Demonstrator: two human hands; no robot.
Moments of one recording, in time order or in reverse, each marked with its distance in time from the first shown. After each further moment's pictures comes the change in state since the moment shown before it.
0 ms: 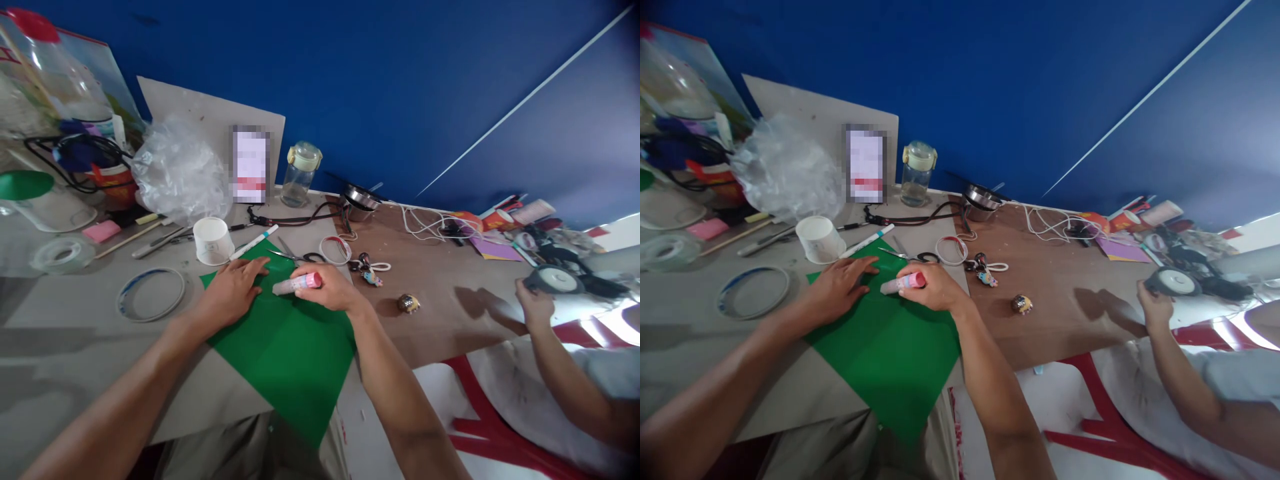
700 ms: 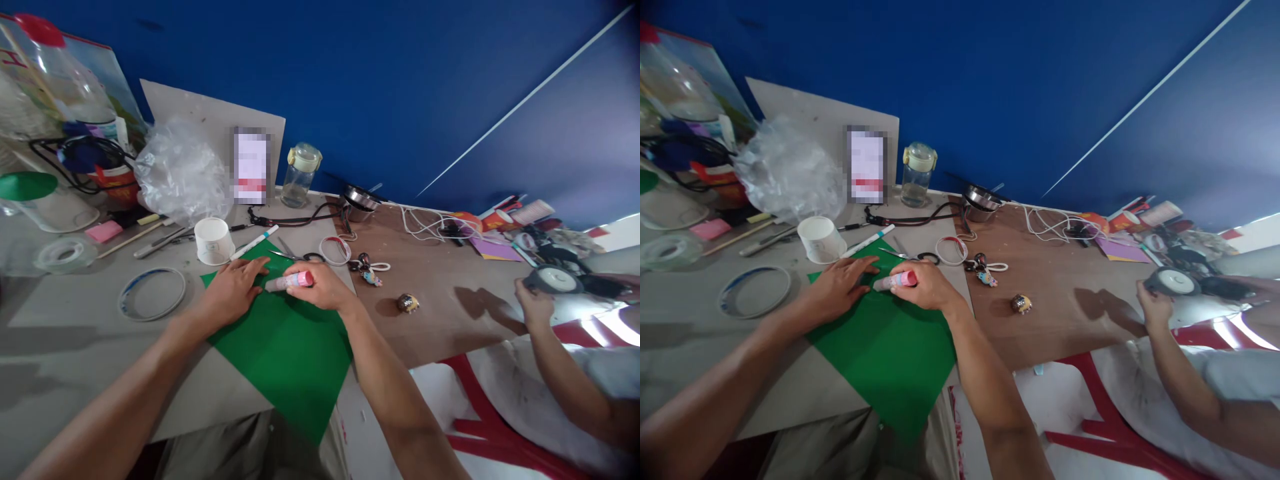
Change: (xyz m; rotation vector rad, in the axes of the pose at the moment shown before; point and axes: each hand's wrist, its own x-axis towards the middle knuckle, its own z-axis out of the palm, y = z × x) left_hand 0.002 -0.002 -0.001 -0.019 -0.019 -0.002; right_hand 0.003 -0.002 0.002 -0.026 0.021 -0.014
